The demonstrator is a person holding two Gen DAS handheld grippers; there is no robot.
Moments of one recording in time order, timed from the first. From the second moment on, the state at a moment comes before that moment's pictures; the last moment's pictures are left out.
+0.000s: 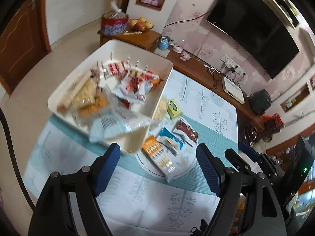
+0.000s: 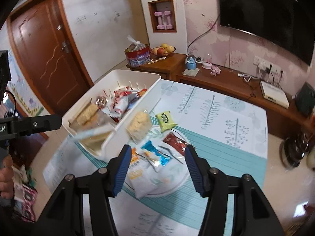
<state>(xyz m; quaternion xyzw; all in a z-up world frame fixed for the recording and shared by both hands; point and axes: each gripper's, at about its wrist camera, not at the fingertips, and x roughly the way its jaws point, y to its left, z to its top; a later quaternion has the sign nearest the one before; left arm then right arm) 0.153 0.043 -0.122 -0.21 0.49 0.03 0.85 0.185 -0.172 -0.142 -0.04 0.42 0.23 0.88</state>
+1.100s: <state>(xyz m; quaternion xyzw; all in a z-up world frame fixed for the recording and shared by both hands) 0.186 -0.005 -0.275 -0.36 0.60 0.18 0.69 0.199 -0.156 -0.240 -0.26 0.33 0.42 0.81</state>
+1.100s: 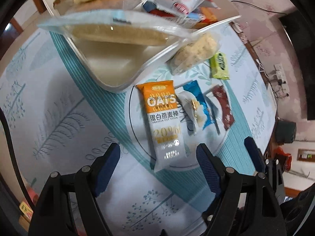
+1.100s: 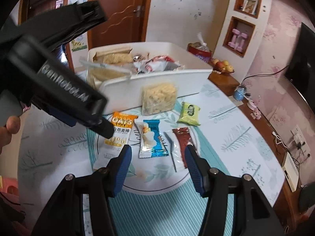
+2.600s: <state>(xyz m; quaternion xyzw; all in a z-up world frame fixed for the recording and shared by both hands) 0.196 0.007 -0.315 -0.36 0.65 0.17 0.65 0.220 -0.125 -0.292 -0.22 0.41 0.41 0.79</state>
